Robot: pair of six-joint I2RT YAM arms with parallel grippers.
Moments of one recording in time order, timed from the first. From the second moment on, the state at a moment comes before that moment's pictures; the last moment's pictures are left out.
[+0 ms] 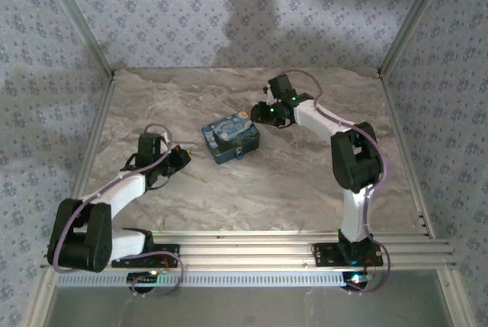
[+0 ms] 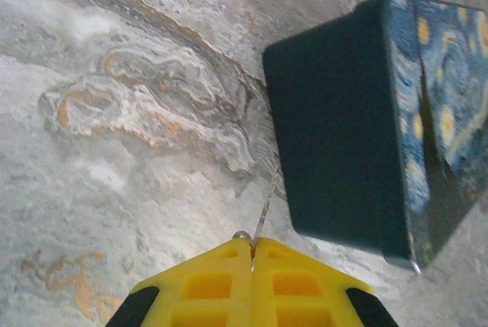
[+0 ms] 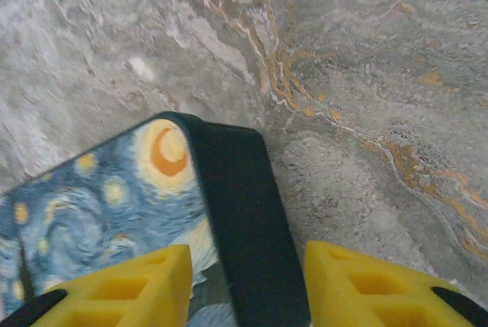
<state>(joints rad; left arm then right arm) -0.18 1.28 0.51 -0.01 0.37 -0.70 0.44 2.00 1.53 -0.46 -0.28 0.47</state>
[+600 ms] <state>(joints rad) -0.29 1.61 0.75 0.08 0.32 -0.69 0.44 1.89 1.27 -0.31 -0.35 0.55</state>
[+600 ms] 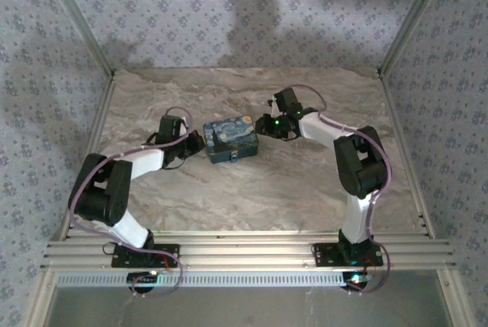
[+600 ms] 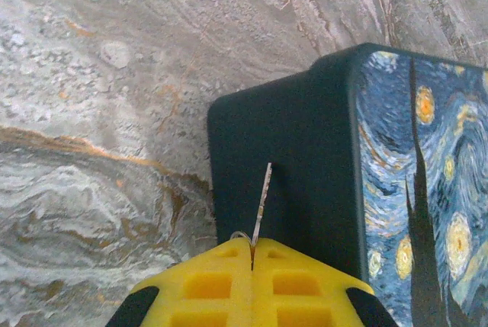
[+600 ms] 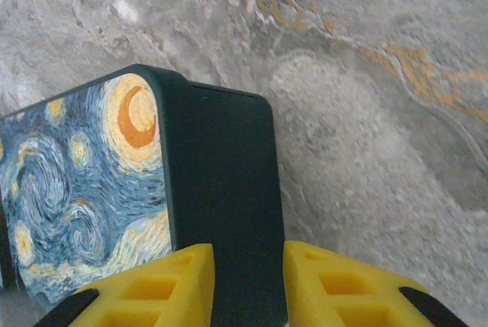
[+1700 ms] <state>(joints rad) -0.16 1.07 0.48 -0.07 0.48 -0.62 0.94 1.68 1.04 -0.38 0.21 0.75</state>
